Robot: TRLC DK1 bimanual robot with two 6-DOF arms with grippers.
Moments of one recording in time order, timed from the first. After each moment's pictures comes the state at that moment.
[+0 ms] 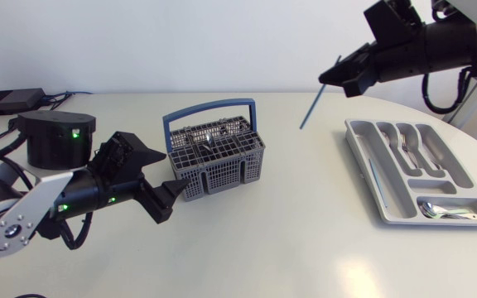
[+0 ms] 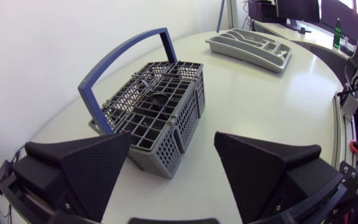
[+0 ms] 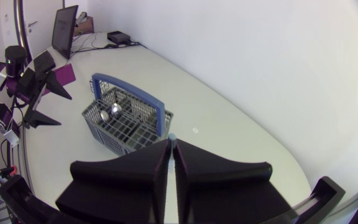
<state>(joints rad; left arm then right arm) -0.45 1.16 0.57 0.04 0.17 0.34 0.12 1.47 1.36 -0.57 -0.49 -0.50</state>
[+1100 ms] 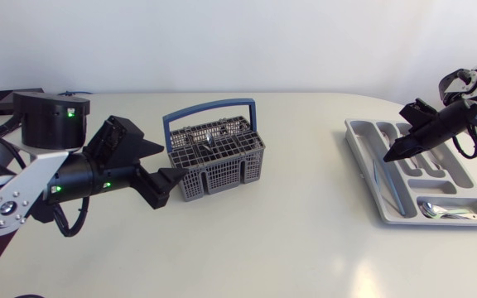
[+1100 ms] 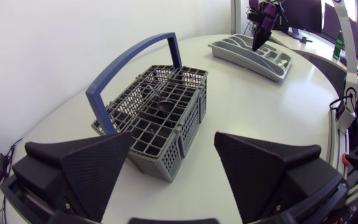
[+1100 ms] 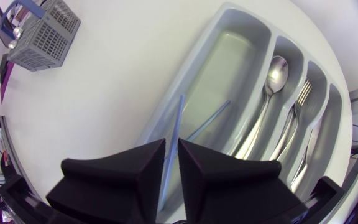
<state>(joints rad) -0.39 1.19 0.64 -0.03 0.22 0.31 -0.36 2.06 1.57 -0.91 -0.35 -0.77</state>
